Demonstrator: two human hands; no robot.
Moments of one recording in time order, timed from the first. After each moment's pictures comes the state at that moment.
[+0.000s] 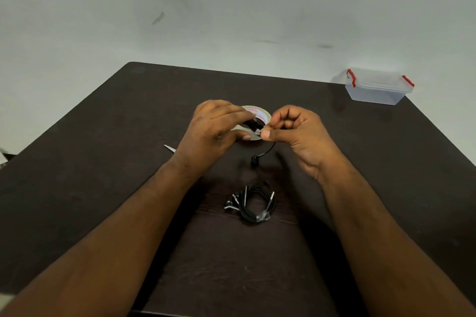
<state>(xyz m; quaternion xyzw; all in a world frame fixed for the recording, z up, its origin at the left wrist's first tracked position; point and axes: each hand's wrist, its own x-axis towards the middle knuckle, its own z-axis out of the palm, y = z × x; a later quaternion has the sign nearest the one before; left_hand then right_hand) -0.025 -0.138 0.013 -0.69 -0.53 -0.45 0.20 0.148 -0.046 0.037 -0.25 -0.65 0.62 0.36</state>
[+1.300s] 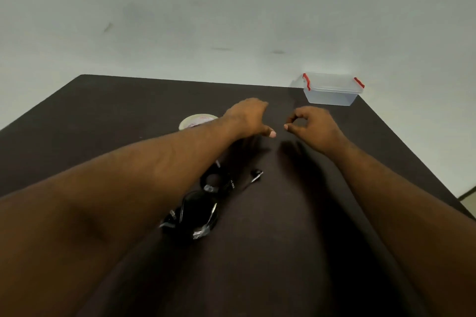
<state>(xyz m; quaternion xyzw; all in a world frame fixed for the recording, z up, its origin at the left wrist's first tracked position) 0.070 0.035 0.039 -0.70 -0.71 -0.10 -0.07 0.252 0.097 0.021 -0.39 -0.88 0.11 0.24</state>
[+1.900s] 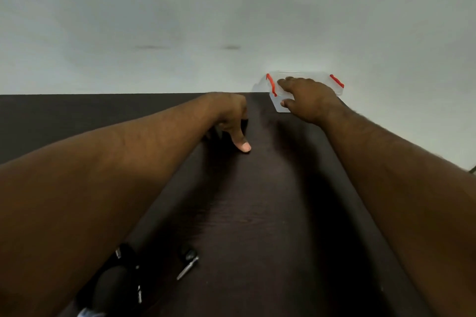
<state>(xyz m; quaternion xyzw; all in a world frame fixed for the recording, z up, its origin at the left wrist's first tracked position) 0.094 0.185 0.047 -0.65 -0.73 0.07 -0.20 0.271 0.278 0.030 -0.48 -0.87 -0.07 0.06</state>
